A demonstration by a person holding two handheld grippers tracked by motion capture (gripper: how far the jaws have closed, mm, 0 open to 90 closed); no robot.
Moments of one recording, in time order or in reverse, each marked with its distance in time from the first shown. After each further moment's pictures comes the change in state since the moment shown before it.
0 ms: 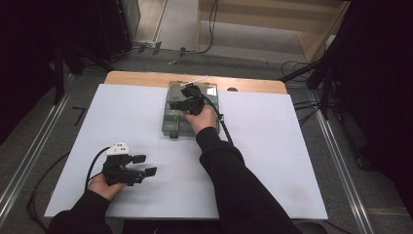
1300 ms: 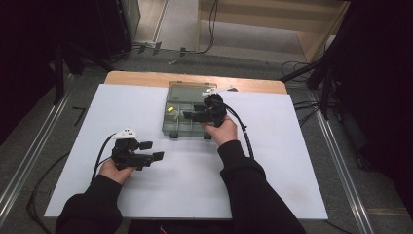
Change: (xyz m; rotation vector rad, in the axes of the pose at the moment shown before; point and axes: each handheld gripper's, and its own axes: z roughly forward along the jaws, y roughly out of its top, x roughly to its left) left arm 0.014 0.034 0.021 -0.044 0.013 -0.042; right arm -0.007 -0.046 -0.072 -0.098 0.014 -0.096
